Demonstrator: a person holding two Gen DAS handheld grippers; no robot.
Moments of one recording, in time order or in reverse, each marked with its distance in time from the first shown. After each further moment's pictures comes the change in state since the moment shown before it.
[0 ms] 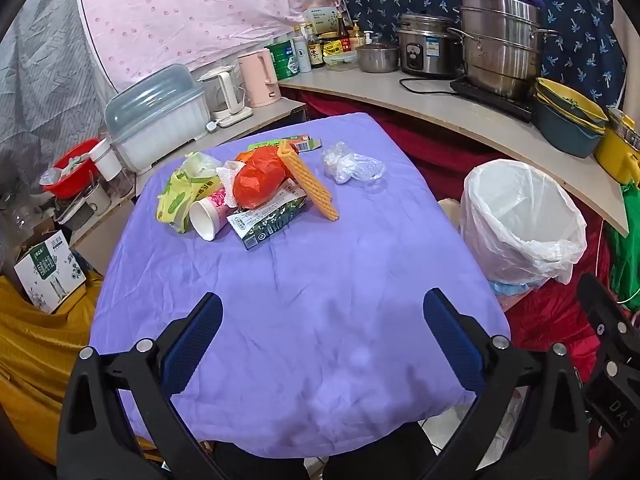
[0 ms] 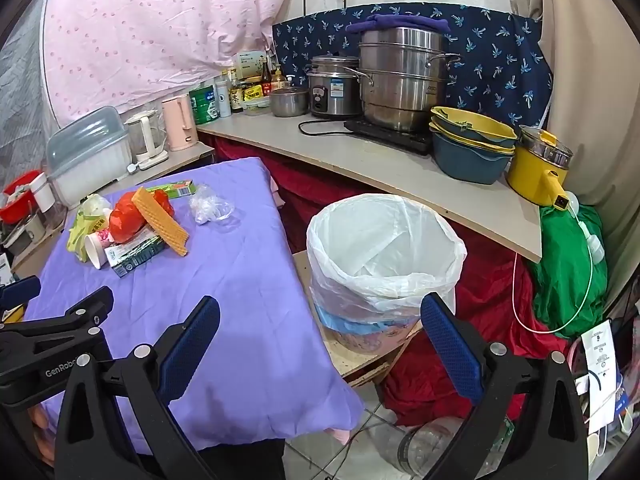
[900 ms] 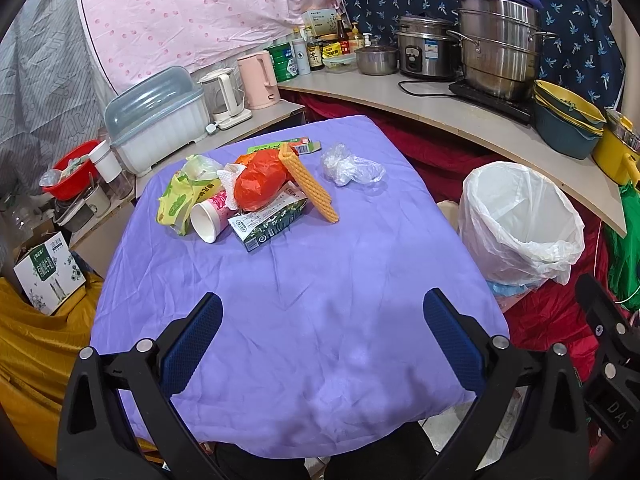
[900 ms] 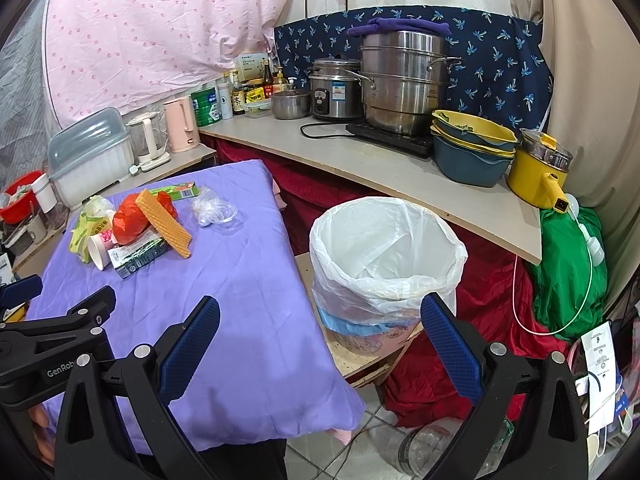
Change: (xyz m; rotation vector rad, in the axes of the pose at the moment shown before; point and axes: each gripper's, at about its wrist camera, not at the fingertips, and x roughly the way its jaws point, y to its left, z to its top) left arm -0.002 0.002 0.003 0.007 0.011 -0.008; right arm -0.006 -0.002 0.002 0.000 -0.005 0.002
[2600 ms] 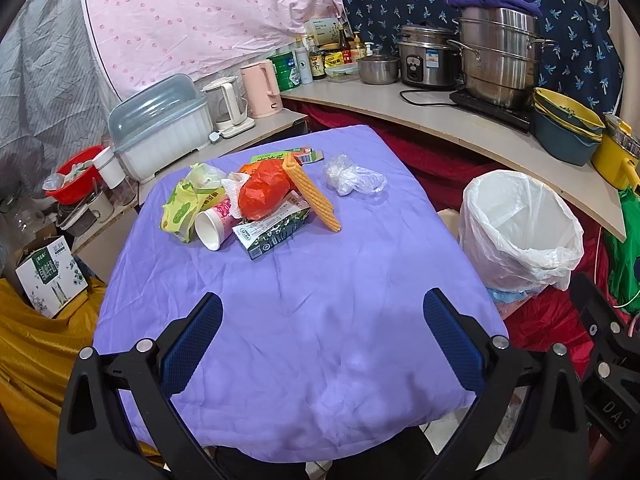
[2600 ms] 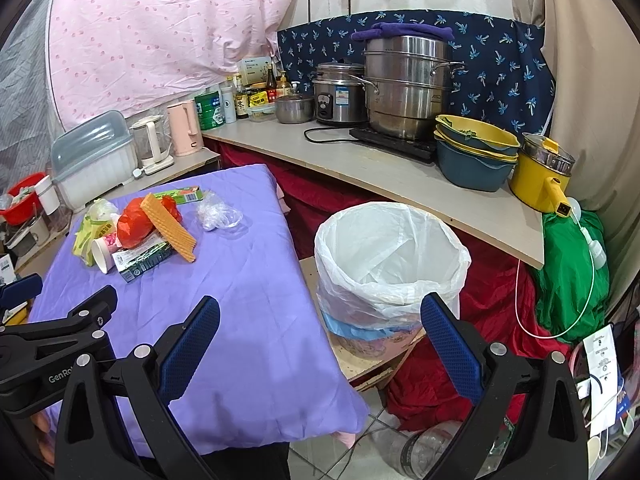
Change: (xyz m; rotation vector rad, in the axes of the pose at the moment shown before) left arm -0.008 0.002 0.004 -0.003 -0.029 0.004; right arm -0.002 0.010 0.006 -0.004 -0.012 0.007
